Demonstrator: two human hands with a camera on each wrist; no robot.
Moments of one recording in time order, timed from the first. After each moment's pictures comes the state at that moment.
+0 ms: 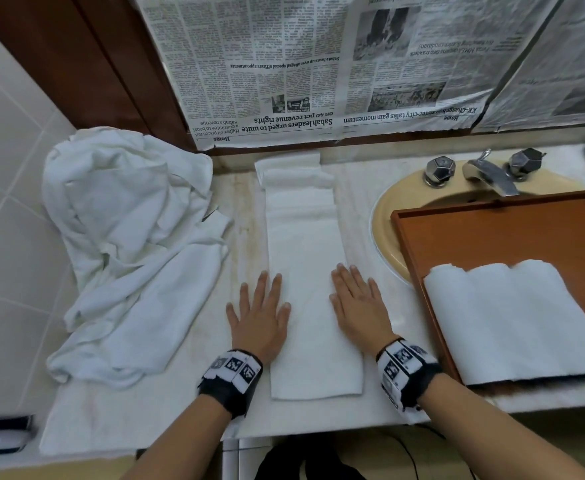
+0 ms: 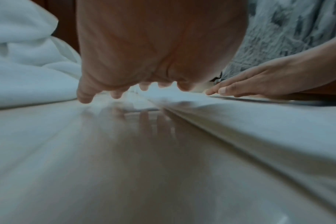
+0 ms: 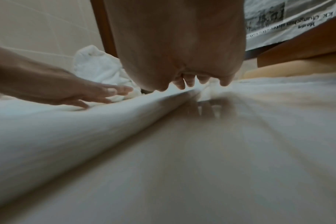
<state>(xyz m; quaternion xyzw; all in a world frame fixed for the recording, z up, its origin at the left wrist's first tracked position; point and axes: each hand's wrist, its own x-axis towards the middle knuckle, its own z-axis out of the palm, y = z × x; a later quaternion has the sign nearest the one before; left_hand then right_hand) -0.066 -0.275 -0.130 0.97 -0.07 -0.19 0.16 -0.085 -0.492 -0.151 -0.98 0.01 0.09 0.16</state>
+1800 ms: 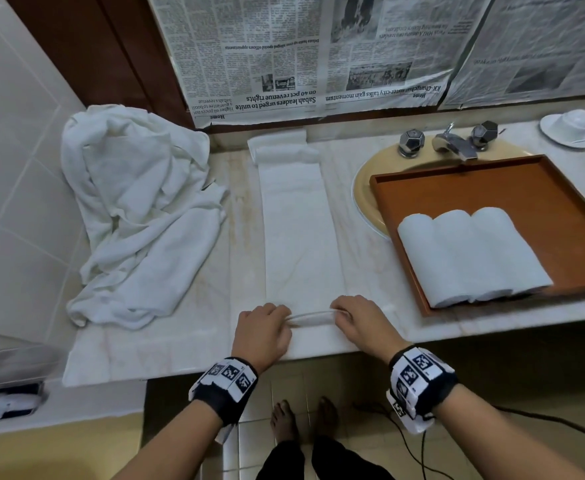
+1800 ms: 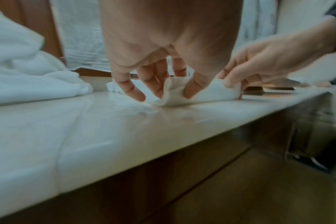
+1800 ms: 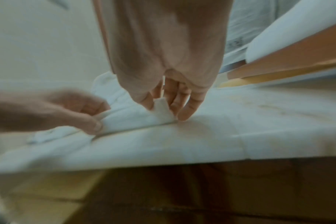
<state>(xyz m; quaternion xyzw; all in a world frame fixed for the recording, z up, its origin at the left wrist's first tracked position) -0.183 -0.249 -0.130 0.95 -0.22 -0.09 0.19 -0.222 -0.487 -0.123 -0.94 -0.03 0.09 0.32</state>
